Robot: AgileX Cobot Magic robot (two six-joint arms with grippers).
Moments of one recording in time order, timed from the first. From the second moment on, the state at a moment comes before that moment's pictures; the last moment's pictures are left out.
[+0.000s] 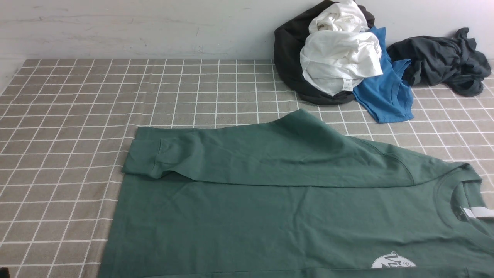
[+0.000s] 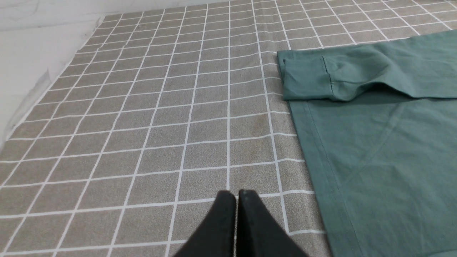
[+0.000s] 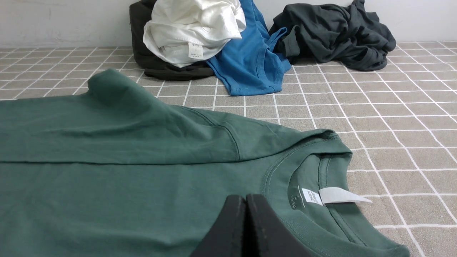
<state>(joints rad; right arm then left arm) 0.04 -0.01 0.03 -0.07 0.35 0.09 0.04 -0.02 0.02 -0.04 0.36 0.08</state>
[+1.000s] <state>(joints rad) 0.04 -0.01 0.03 -0.02 0.35 0.11 0.04 -0.02 0.03 -0.40 0.21 -0.18</state>
